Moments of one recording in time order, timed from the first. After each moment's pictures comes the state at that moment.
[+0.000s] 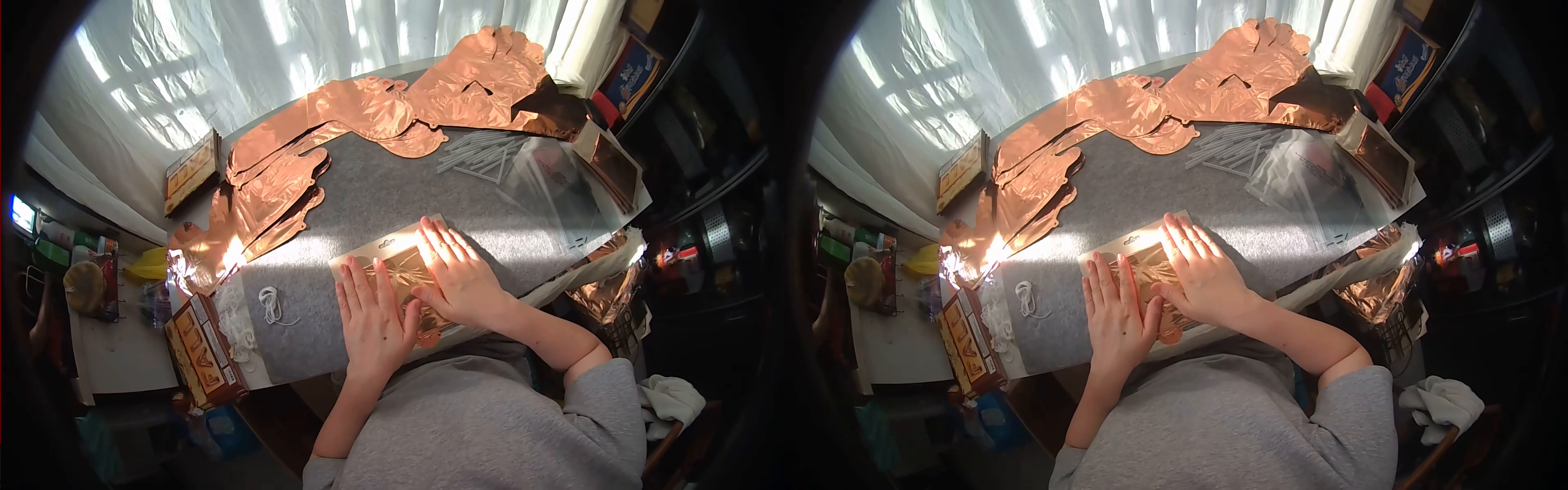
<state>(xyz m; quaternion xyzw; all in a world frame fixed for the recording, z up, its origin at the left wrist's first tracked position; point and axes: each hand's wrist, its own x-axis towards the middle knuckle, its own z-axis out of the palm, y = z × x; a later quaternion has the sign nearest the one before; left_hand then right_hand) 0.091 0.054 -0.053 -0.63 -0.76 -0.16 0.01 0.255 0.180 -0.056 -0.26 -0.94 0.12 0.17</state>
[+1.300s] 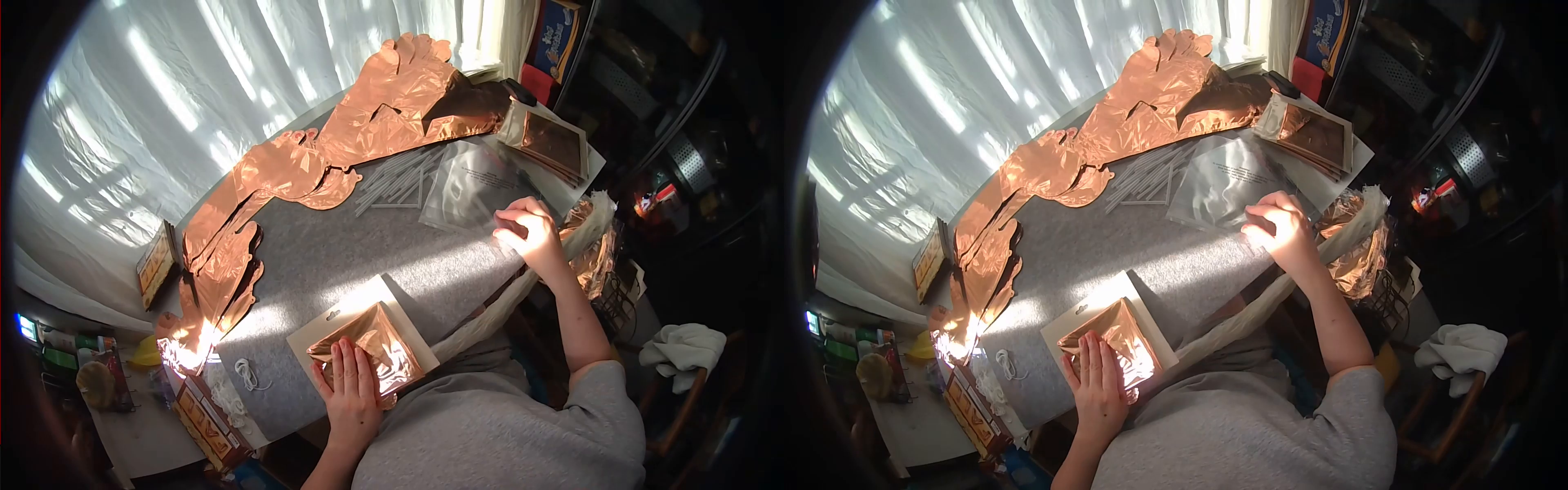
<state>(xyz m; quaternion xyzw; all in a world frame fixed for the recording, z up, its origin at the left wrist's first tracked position) 0.102 0.012 -0.055 -0.76 -0.64 -0.08 0.02 0.447 0.259 -0.052 -0.50 -0.76 0.12 0.39</state>
